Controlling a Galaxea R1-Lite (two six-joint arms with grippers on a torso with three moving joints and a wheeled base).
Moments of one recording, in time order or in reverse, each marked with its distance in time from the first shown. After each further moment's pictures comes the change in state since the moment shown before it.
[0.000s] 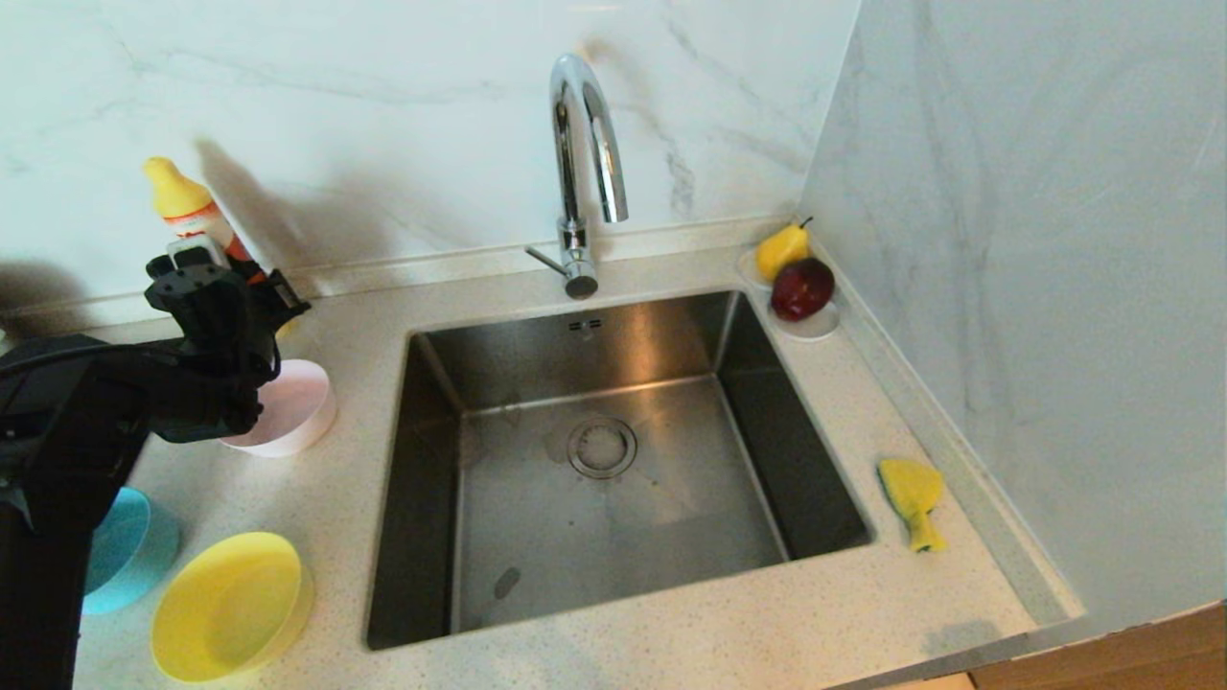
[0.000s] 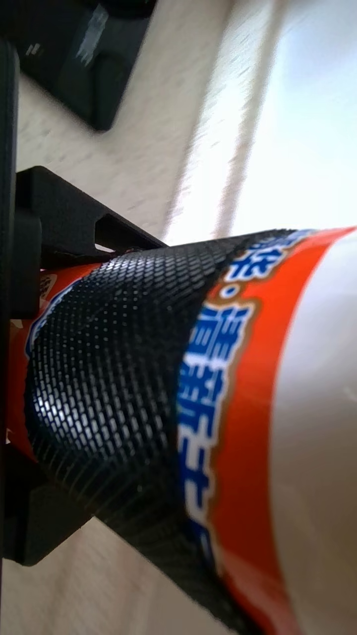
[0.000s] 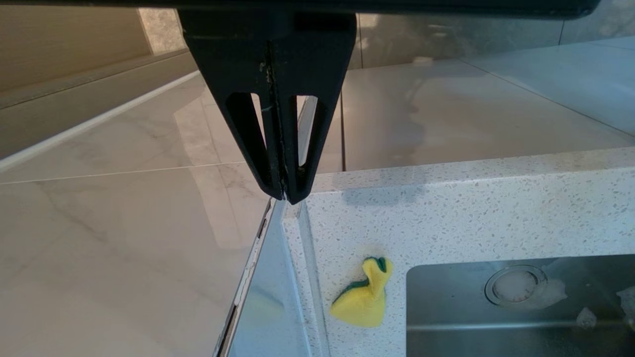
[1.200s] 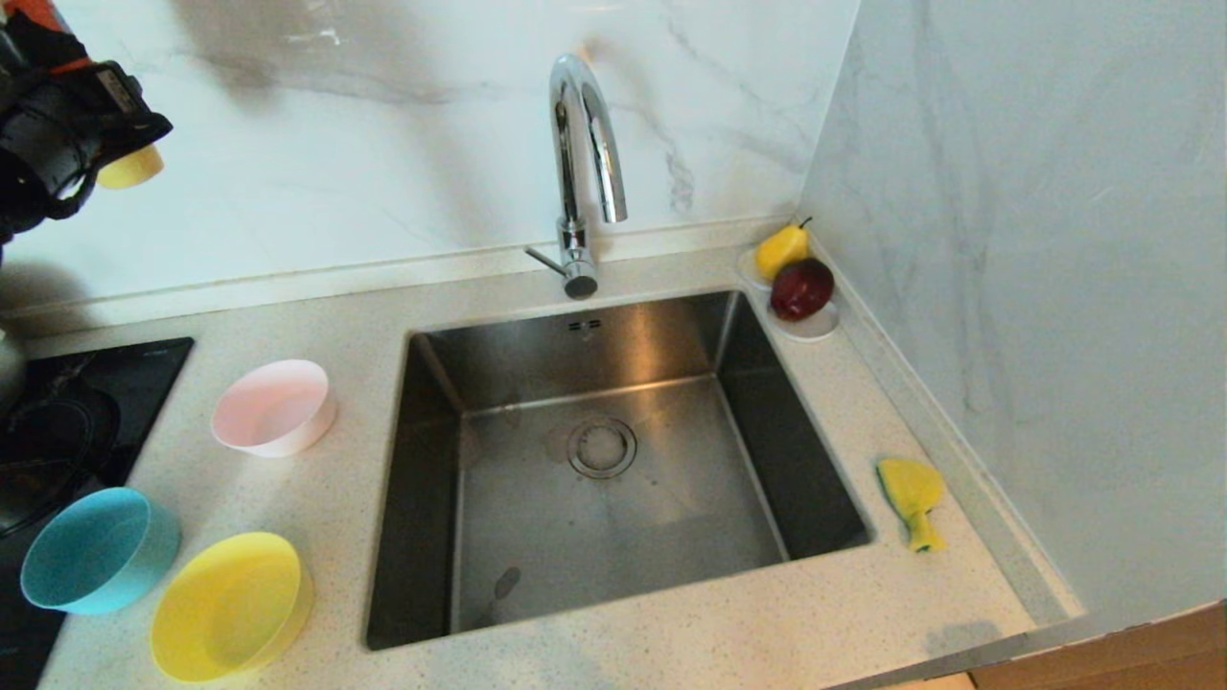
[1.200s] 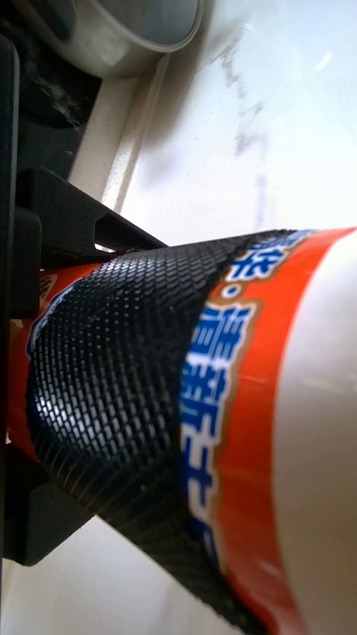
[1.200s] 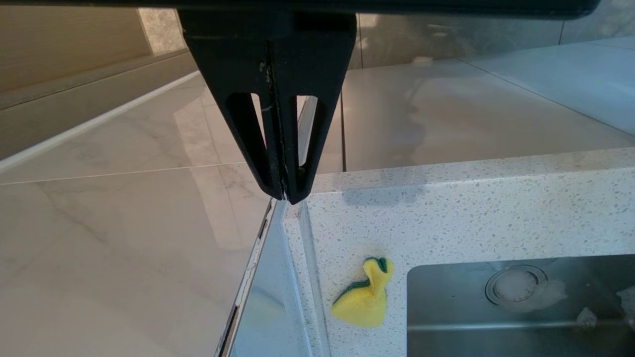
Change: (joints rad) left arm -0.069 -0.733 0.200 0.488 0.028 -0.001; right arm 0.000 0.000 0.000 0.000 -0.001 0.000
